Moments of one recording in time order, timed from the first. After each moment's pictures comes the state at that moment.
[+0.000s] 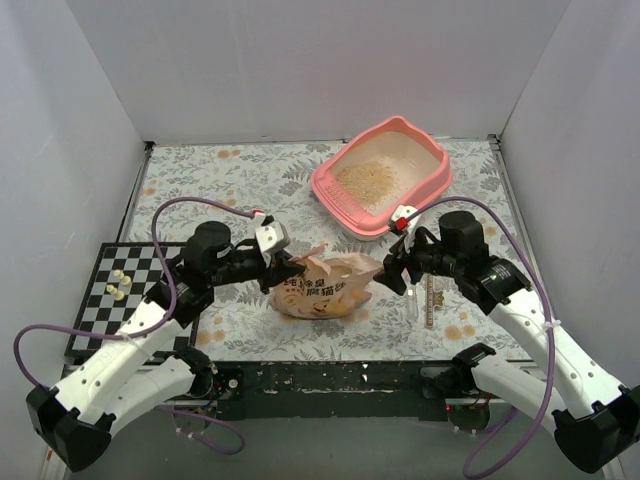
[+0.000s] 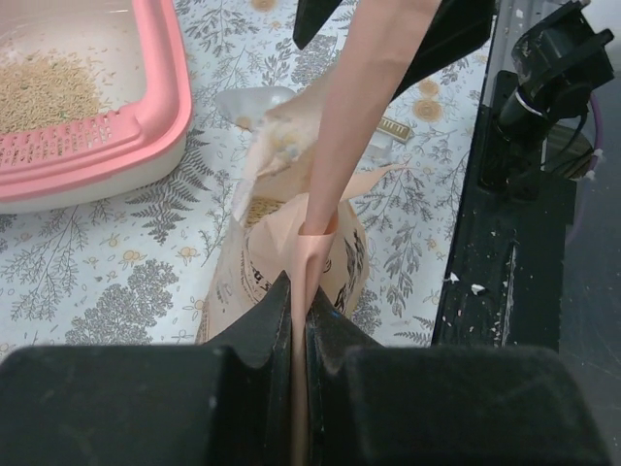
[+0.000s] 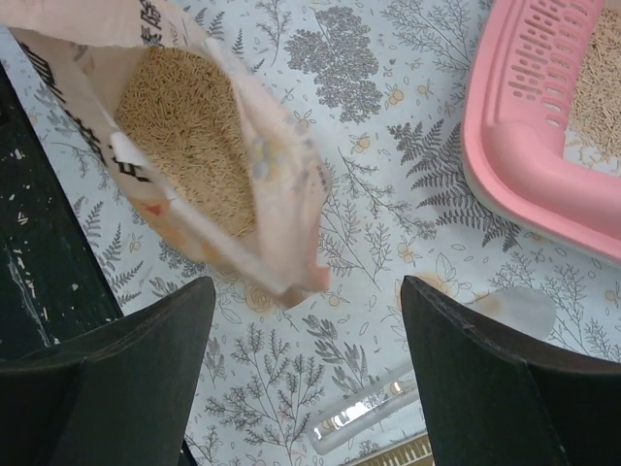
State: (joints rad) left arm -0.65 0.86 0.82 -0.25 0.57 0.12; right arm 0.53 0.87 0.83 -0.51 -0.47 -0.22
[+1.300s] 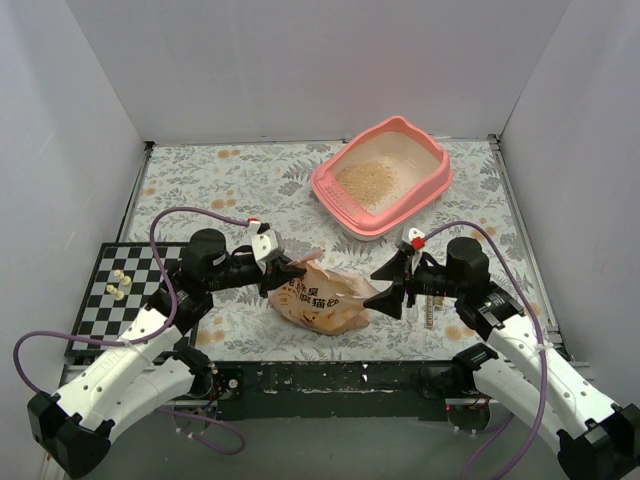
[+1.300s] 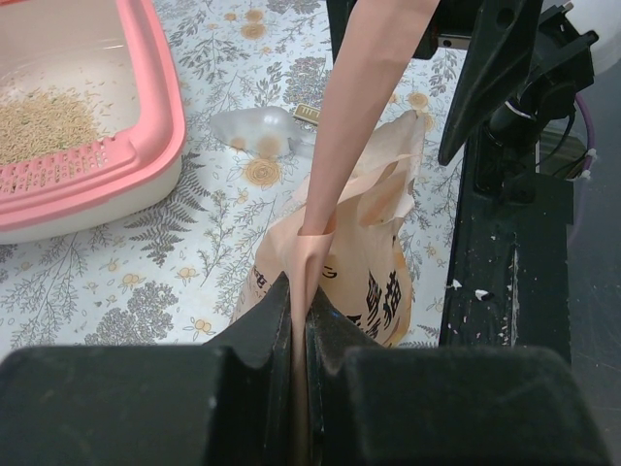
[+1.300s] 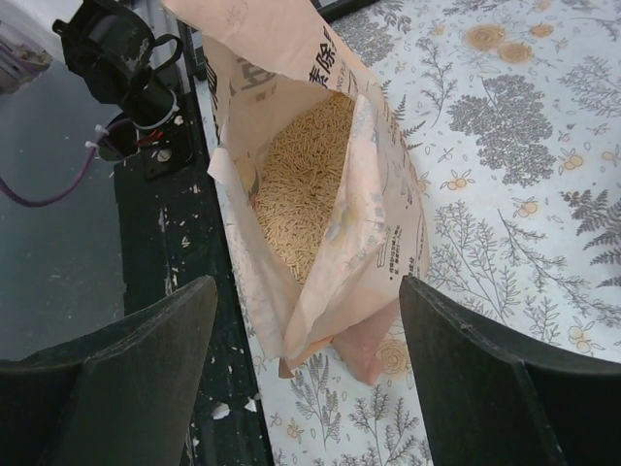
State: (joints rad) left arm -0.62 0.78 0.71 -0.15 0.65 0.14; right arm 0.52 0.70 0.54 -0.17 -0.83 0.02
